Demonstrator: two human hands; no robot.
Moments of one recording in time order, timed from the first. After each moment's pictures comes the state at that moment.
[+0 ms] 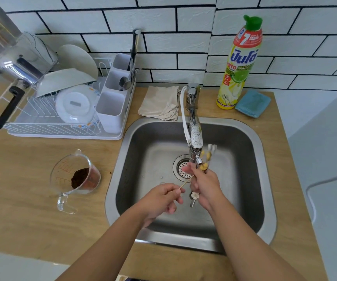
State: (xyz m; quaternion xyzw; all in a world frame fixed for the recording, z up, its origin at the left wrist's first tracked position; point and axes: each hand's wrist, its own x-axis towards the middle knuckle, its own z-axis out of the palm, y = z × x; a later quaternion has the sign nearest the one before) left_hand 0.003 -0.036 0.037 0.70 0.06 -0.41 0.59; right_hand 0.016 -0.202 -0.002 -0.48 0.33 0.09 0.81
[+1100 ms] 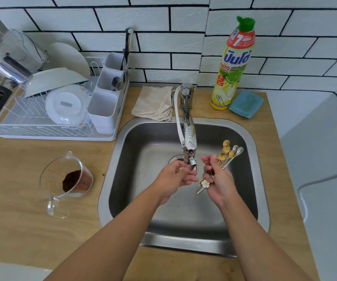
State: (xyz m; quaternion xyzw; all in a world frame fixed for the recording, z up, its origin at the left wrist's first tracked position) left_hand 0.046 -0.098 0.034 0.65 0.06 -0.33 0.68; right_hand 0.016 -0.246 0.015 -0.35 0.32 -0.02 0.88
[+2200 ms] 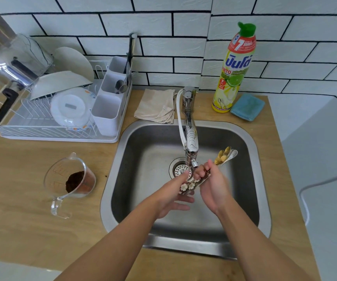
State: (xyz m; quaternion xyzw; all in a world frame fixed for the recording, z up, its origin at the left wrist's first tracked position) left_hand 0.025 -0.084 0.038 0.62 0.14 -0.45 0.62; right_hand 0.012 -0.225 0.020 -0.39 0.28 0.05 0.88
